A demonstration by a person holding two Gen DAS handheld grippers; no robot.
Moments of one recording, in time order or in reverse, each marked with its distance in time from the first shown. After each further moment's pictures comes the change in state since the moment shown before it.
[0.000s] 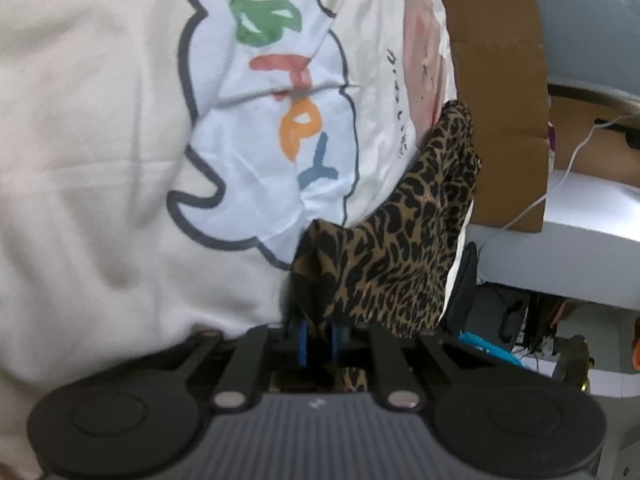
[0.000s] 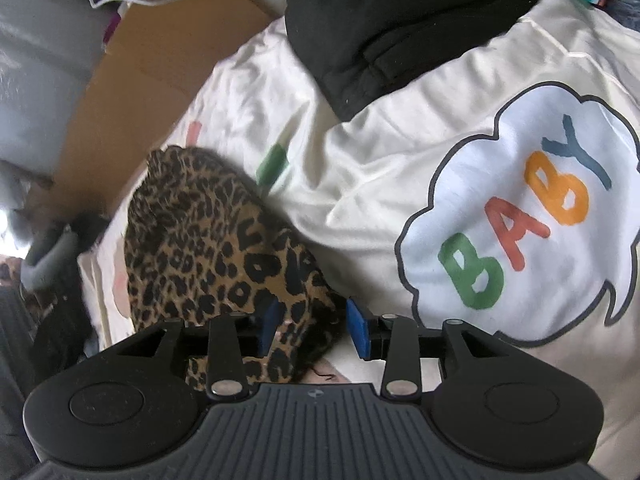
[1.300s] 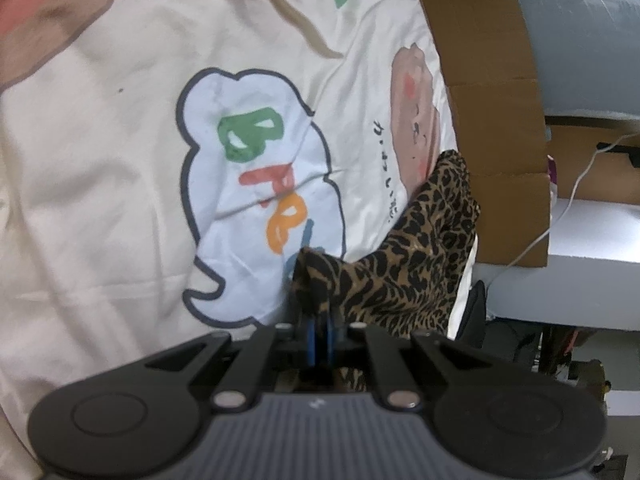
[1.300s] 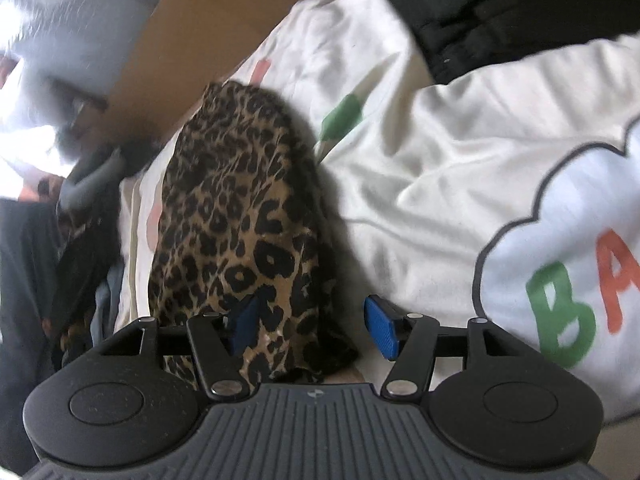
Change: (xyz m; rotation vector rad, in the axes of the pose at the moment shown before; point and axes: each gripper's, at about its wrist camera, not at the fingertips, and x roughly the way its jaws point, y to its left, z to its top) left arm -0.033 -0.023 0.020 0.021 -0.117 0.071; right arm 0.060 0.005 0.013 -0.241 0.183 0.185
